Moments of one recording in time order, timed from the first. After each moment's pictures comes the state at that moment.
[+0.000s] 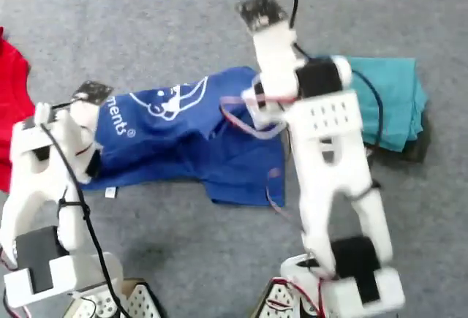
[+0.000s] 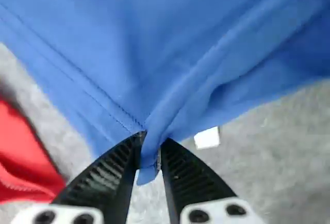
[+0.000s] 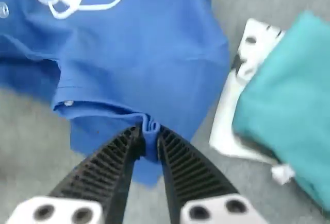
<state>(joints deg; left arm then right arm) -24.4 -8.3 34.2 67.8 -38.1 -14.0 -13.1 -1.2 90.9 11.5</state>
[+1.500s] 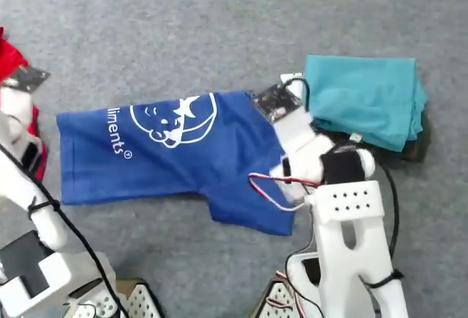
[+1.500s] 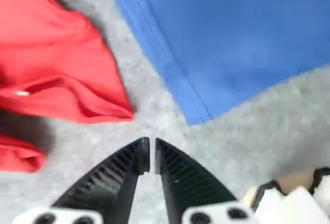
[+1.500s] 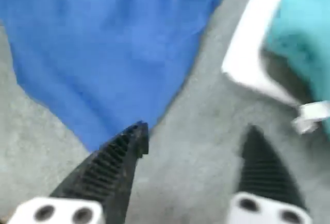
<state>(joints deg) -39.8 -8.2 6.1 93.5 -52.8 -7.6 -44.0 42.4 79.7 26.9</state>
